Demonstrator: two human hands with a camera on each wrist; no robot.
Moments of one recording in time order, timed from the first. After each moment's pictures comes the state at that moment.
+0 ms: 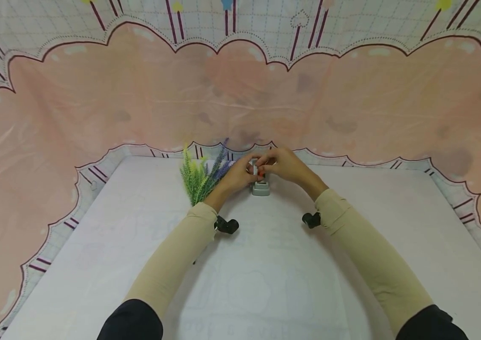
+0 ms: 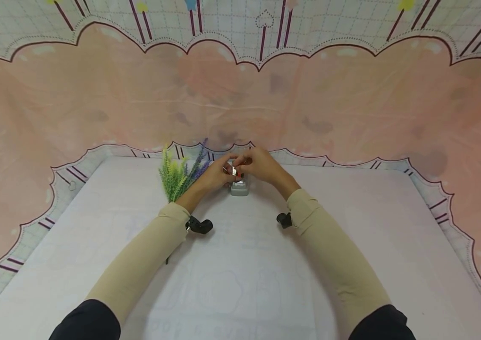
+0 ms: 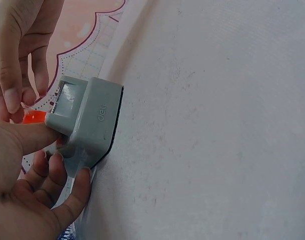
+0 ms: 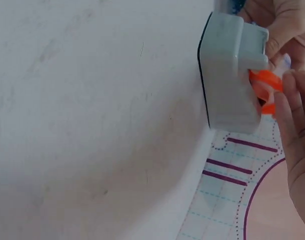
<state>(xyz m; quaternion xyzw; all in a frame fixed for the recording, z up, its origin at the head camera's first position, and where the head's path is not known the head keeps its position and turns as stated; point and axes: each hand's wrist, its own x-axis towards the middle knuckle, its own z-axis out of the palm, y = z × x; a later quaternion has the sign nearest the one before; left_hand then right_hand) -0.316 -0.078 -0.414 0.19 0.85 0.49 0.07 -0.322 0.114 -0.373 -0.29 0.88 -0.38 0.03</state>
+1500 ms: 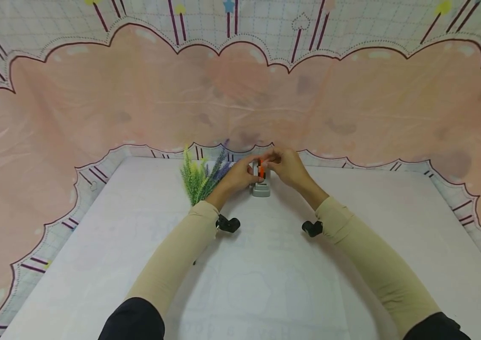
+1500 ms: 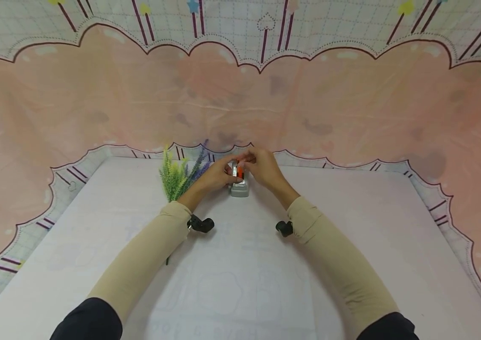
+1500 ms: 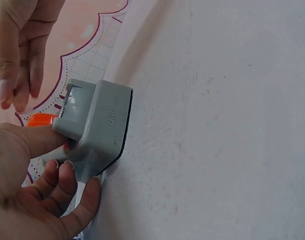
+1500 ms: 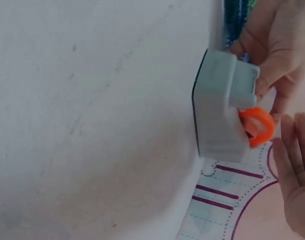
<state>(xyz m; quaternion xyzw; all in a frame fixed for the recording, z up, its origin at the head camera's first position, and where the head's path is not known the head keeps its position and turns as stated) -0.320 -0.077 -0.411 0.17 0.88 0.43 0.08 -0.300 0.107 -0.373 -0.19 0.87 -0.45 -0.04</state>
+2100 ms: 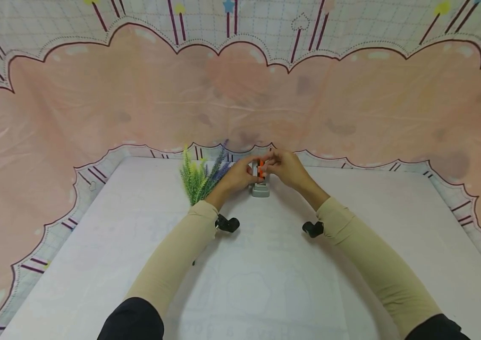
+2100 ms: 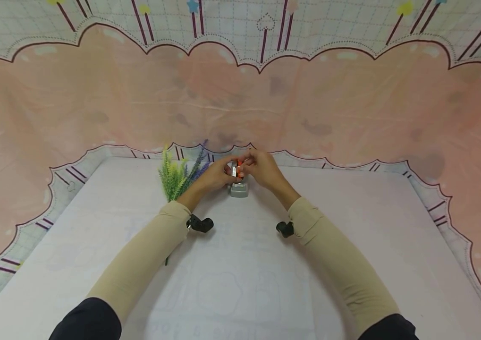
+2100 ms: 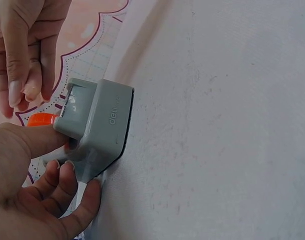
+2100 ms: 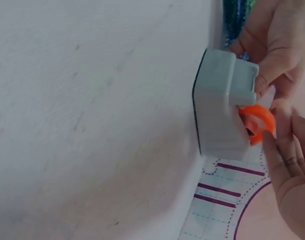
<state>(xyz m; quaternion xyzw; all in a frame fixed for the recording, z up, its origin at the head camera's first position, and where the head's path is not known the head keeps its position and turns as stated) -0.319 -0.077 -0.409 0.18 0.88 0.43 0.08 -0.300 0.110 -0.375 -0.18 0.87 -0.47 0.01</state>
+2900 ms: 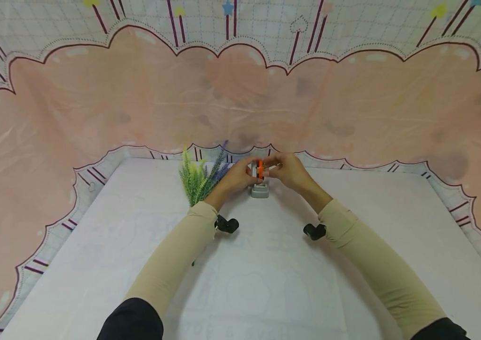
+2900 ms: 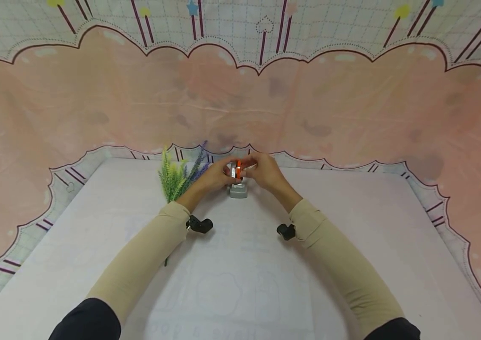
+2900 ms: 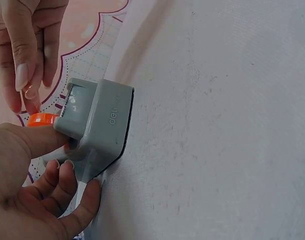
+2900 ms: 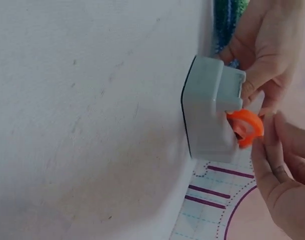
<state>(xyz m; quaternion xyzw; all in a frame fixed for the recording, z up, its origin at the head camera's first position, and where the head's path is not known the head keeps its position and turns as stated) -0.319 -0.075 -0.410 0.17 0.89 0.43 0.09 -0.292 0.114 -0.367 -0.14 0.87 -0.47 0.06</state>
